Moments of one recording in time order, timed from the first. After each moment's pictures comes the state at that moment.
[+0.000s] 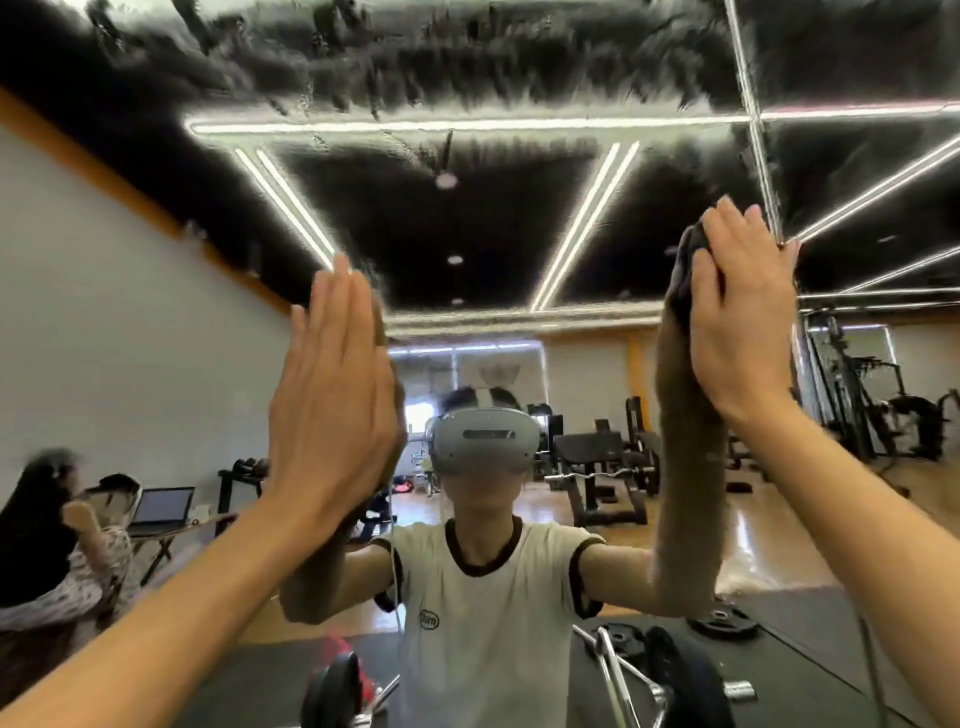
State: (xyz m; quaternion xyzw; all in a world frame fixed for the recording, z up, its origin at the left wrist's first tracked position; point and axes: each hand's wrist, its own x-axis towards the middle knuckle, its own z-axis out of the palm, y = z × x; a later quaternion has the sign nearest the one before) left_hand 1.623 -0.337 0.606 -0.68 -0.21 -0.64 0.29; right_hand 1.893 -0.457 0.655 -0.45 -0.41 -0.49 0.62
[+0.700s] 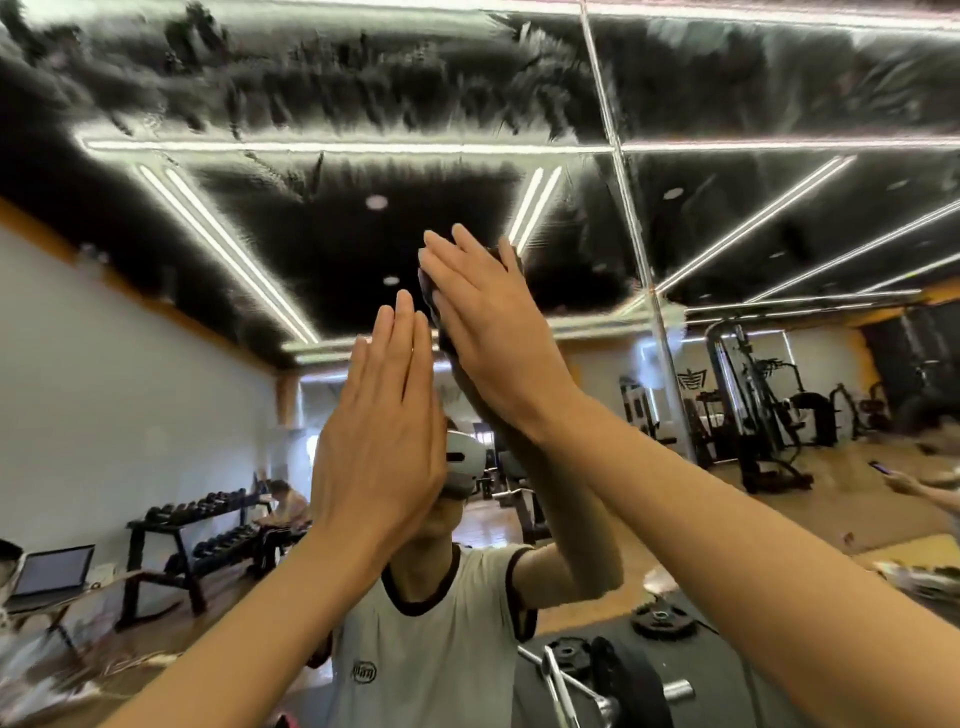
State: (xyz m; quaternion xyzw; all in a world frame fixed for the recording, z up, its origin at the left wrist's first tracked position) left_hand 1.729 -0.365 0.603 -0.70 -0.16 -0.61 0.34; right_hand 1.847 -0.430 0.665 -0.39 -0.57 -0.56 0.45
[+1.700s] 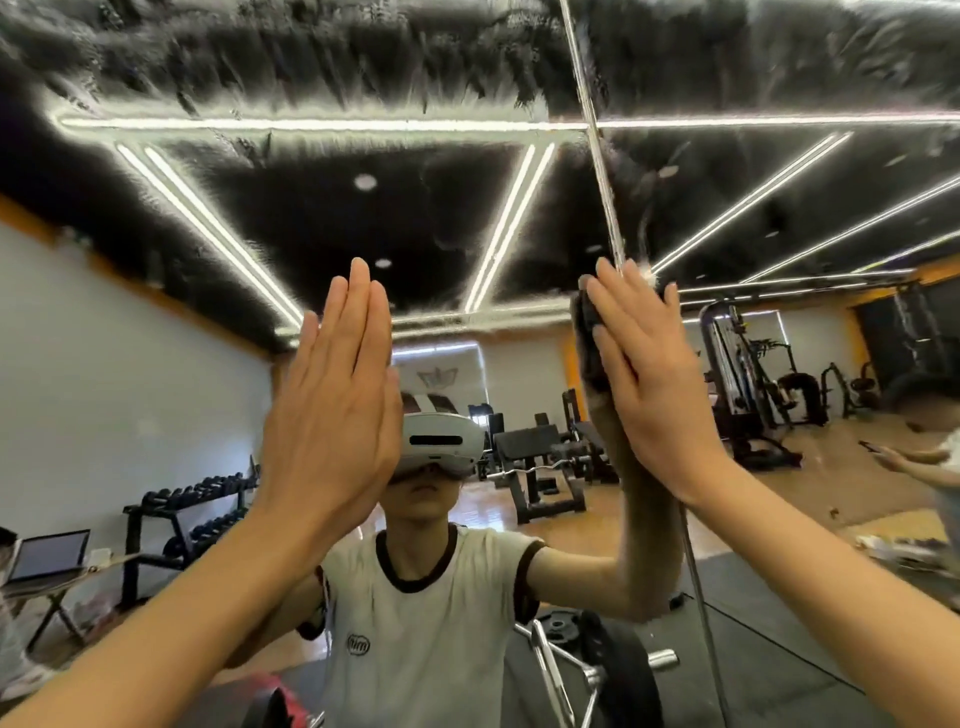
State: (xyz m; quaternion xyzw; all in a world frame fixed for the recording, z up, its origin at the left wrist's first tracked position) left_hand 1.721 -0.370 0.599 -0.72 -0.15 -0.59 0.33; right_hand 1.960 -0.485 0.588 -0.43 -0.53 -0.51 0.53
